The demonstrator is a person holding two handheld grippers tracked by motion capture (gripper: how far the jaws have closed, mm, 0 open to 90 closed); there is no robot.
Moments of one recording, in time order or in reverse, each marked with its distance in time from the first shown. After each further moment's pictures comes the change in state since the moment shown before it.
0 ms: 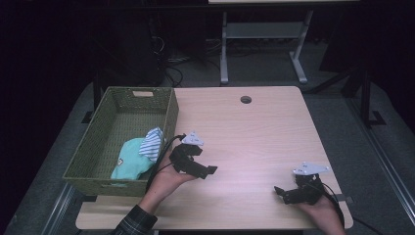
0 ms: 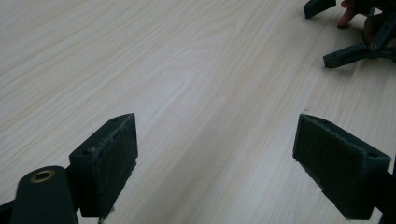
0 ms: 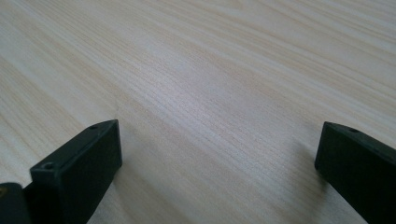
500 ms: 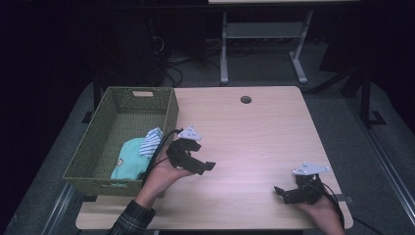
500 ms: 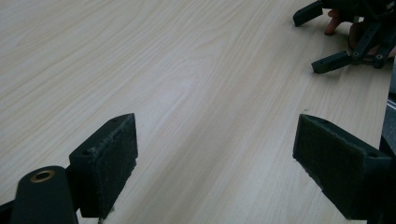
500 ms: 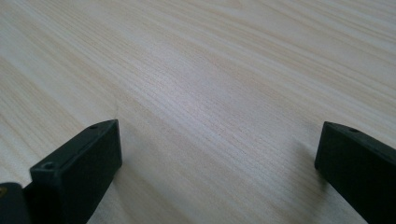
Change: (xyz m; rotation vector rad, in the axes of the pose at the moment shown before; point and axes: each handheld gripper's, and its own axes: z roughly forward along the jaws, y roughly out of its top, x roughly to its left) left arm 0.004 0.013 -0.016 0.002 -0.019 0.025; right arm 0.000 0.000 0.000 0.000 -0.001 0.000
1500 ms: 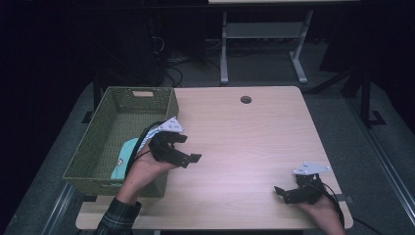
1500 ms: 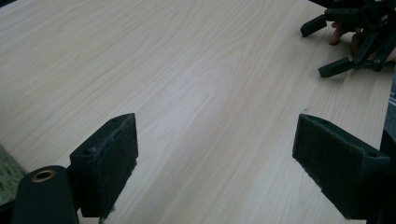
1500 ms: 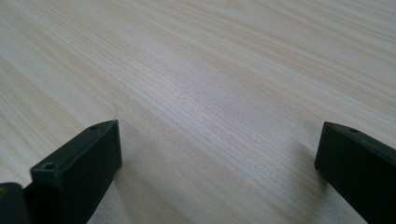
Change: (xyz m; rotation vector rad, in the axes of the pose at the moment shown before) left arm 0.017 0.001 -0.045 -0.040 0.047 0.022; right arm -0.001 0.000 0.000 -0.004 0.005 0.004
